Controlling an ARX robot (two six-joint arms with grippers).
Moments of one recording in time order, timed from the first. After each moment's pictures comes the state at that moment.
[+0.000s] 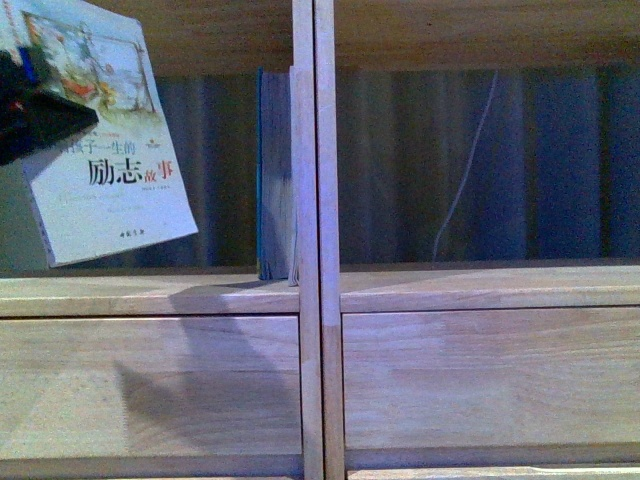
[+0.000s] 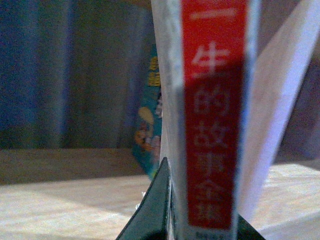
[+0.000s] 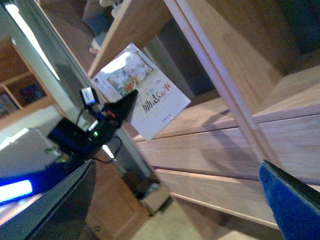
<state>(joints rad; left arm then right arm) 0.02 1.49 1.13 0.70 0.46 -0.23 -0.35 0.61 0.40 0.77 -0.96 0.91</state>
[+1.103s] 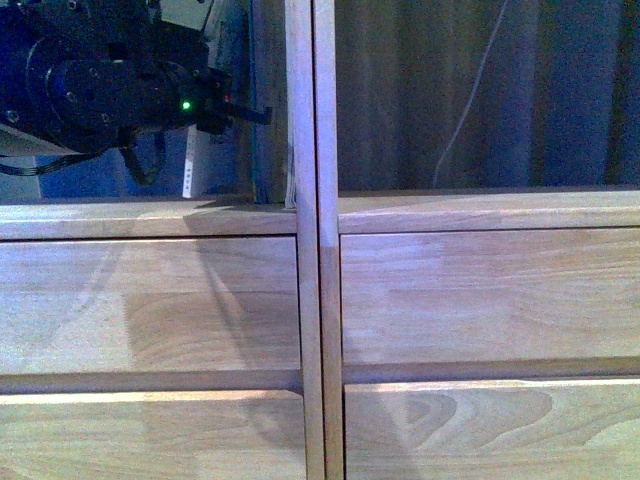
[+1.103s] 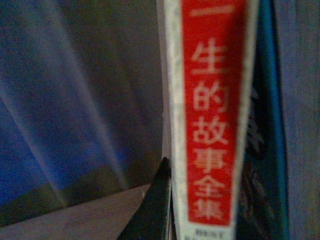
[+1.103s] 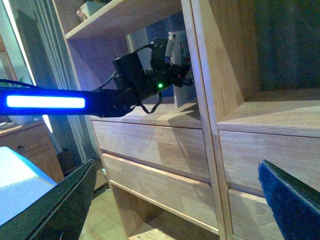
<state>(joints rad) -0.26 2.08 1.83 0.50 -0.05 0.33 -0.33 0.37 0.34 0.52 -0.91 0.59</state>
